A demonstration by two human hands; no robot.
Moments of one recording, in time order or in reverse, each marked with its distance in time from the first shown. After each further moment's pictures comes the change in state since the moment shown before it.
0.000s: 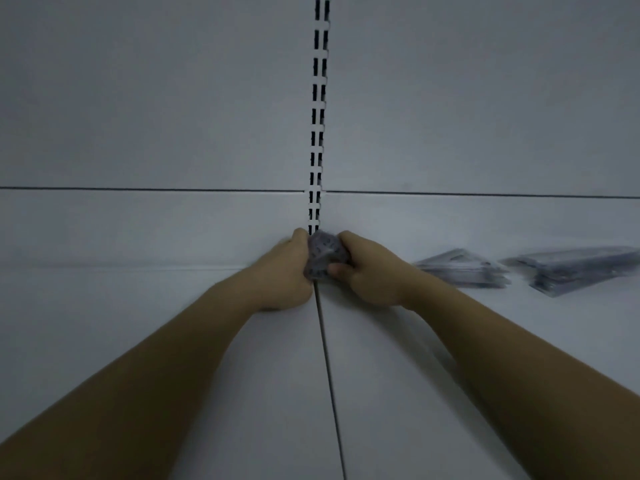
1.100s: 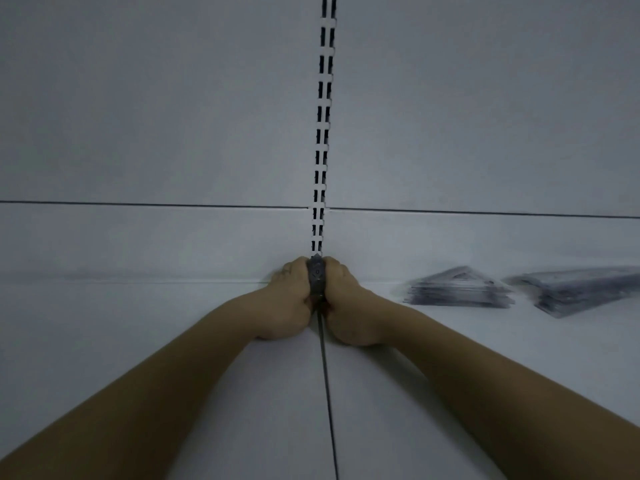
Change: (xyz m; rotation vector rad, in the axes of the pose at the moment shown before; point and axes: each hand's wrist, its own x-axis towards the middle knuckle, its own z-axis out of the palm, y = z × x) left_hand -0.001 -0.007 0.015 -0.057 -0.023 -0.053; right_hand 0.007 -0.010 0.035 0.052 -0.108 0.021
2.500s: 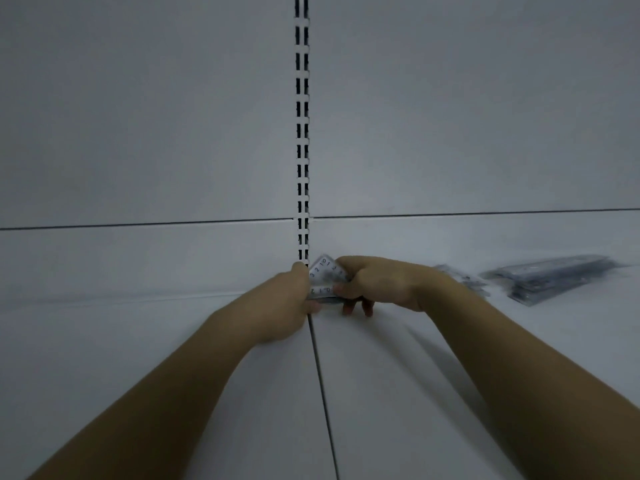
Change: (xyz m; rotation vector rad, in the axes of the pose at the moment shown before) left_hand -0.014 0.025 -0.016 0.223 -0.056 0.060; right_hand -0.025 0.003 -0.064 0.249 -0.181 0.149
